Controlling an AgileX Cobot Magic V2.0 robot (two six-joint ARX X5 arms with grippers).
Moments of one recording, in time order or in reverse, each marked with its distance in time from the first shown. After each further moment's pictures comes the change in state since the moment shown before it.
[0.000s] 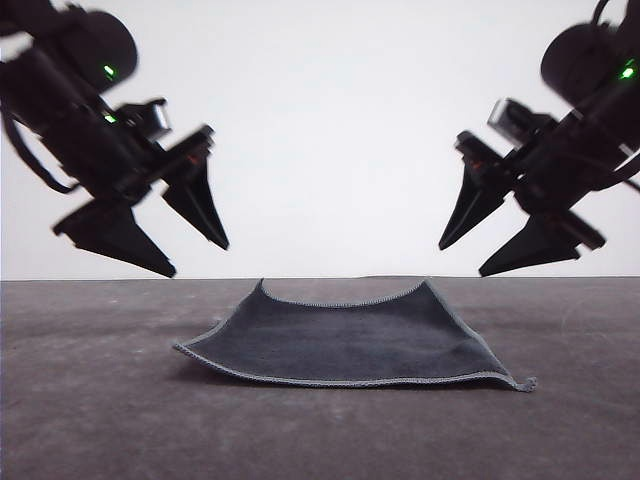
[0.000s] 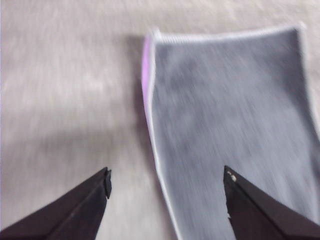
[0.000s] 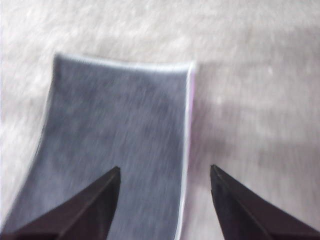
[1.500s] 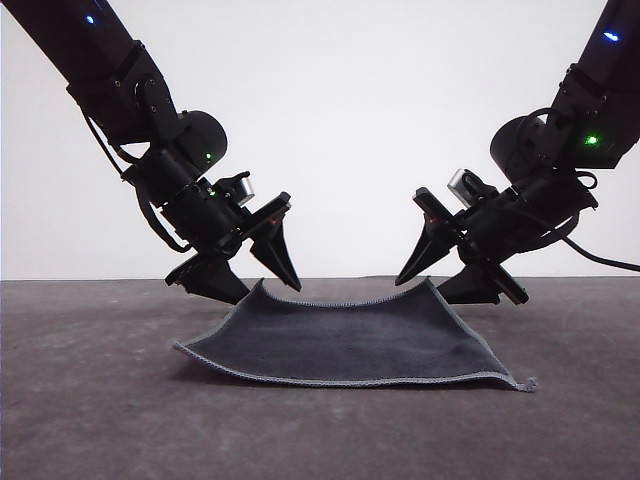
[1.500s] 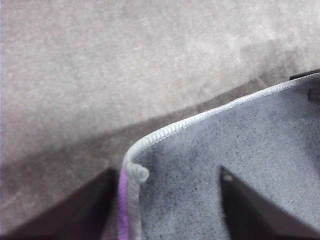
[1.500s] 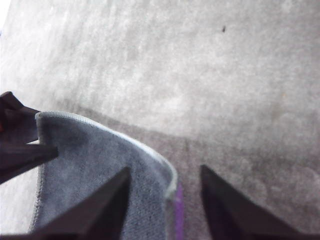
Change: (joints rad) left_arx -0.035 0.425 0.430 -0.062 0.103 0.027; right_arx -0.001 0.342 0.246 0.132 -0.137 0.128
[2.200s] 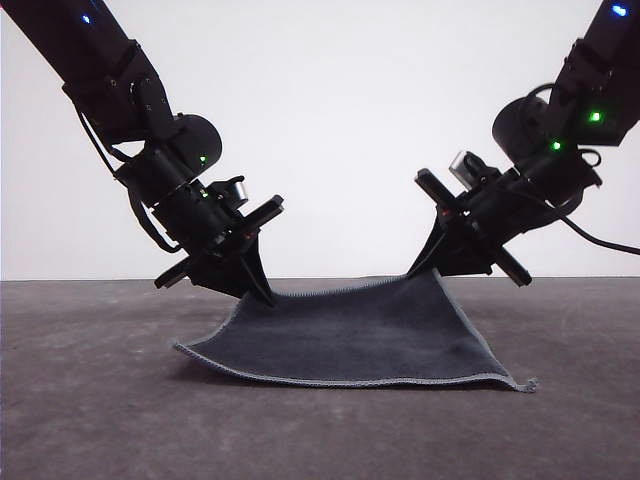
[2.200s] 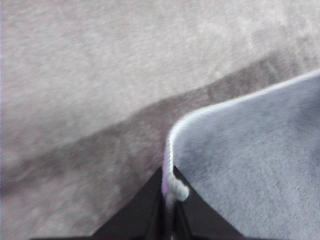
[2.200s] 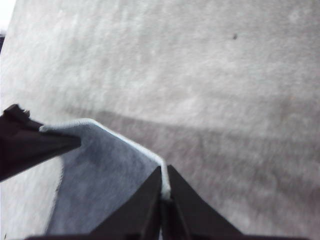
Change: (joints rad) left_arx 0.018 -0.015 0.000 -0.072 0.000 0.018; right_arx 0.003 -0.072 0.000 -0.083 0.008 -0.027
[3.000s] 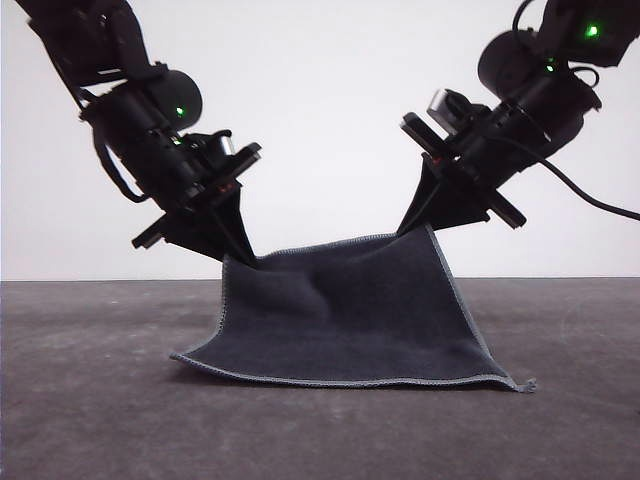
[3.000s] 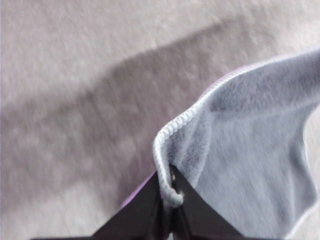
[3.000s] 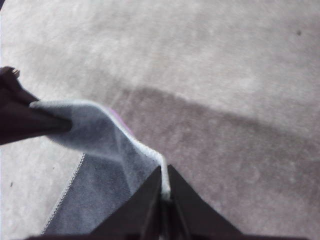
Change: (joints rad) left_arx 0.001 -0.195 -0.118 -0.146 0.048 0.128; right_arx 0.089 -0.189 -0.023 -0.192 0.091 -0.166
